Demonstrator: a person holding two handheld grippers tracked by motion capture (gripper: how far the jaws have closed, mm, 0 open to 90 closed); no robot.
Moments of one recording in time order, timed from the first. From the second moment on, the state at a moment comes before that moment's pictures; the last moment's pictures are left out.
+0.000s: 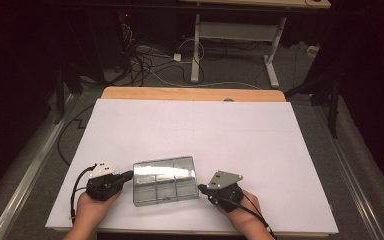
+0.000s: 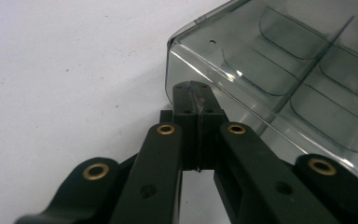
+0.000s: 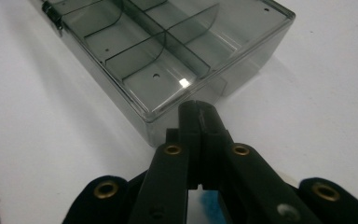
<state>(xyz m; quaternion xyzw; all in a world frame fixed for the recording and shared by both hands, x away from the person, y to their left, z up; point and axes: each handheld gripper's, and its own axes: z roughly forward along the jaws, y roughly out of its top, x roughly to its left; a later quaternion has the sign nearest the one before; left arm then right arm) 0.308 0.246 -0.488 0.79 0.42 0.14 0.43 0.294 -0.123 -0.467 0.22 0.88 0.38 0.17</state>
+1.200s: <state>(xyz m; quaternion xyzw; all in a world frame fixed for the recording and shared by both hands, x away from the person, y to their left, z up) 0.288 0.252 -0.493 0.80 0.41 0.13 0.41 0.298 -0.172 -0.488 0.30 0.86 0.37 0.17</state>
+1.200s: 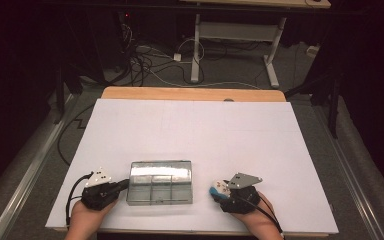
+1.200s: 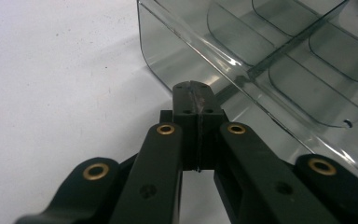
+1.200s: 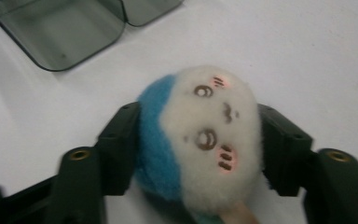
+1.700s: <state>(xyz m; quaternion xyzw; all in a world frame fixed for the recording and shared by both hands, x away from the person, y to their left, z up) 0.288 0.252 -0.493 0.80 0.41 0.13 0.41 0.294 -0.223 -0.473 0.37 0.82 0.37 0.22</state>
